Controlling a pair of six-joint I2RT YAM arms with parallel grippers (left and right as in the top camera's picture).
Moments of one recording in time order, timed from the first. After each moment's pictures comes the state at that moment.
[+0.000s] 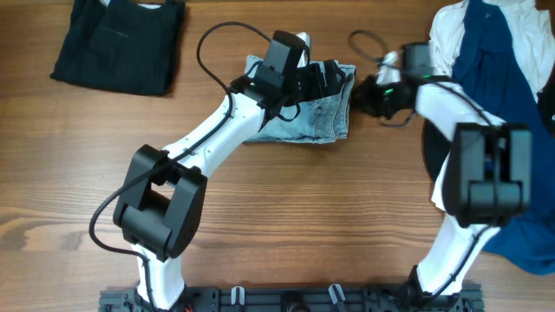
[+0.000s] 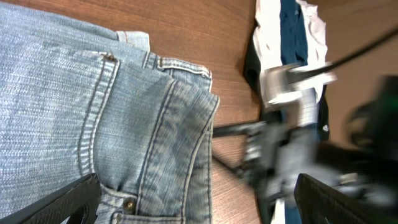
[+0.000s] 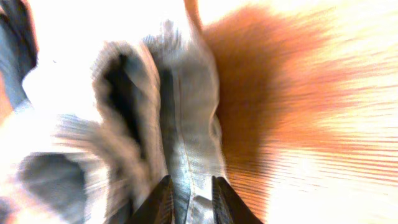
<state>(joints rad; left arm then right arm) -0.55 2.00 1.49 -0.21 0.34 -0.74 -0.04 2.04 1.33 -0.42 -0.63 0.42</state>
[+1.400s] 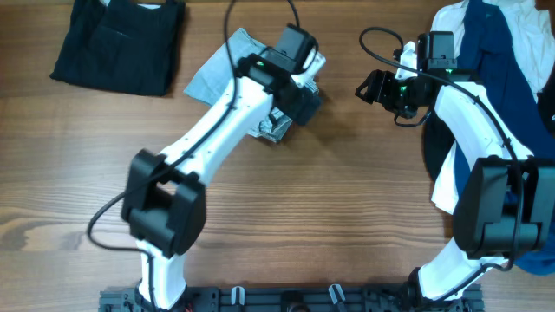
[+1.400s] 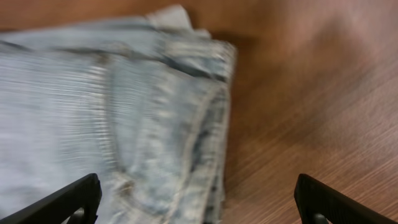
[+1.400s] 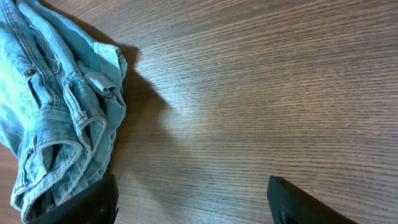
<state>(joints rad) -0.59 2.05 1.74 -0.84 -0.05 0.14 -0.01 1.86 1.34 -0.64 -0.40 0.28</state>
